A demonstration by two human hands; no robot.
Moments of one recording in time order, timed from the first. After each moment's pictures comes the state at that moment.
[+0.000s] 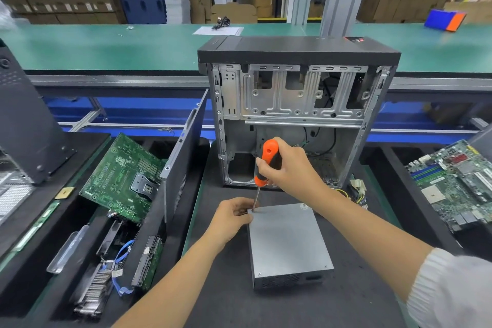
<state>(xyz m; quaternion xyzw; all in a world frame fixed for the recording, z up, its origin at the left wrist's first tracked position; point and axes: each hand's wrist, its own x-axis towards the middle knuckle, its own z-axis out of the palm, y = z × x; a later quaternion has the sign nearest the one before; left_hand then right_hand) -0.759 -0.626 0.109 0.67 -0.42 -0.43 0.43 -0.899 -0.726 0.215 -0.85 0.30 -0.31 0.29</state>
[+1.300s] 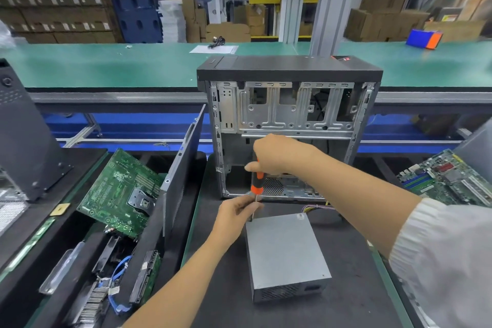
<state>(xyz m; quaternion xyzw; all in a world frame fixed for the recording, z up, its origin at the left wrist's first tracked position) -0.766 -0.642 0.124 0.62 -0.47 -0.36 0.51 -0.863 -0.725 0.309 -0.93 0.36 0.11 0.01</state>
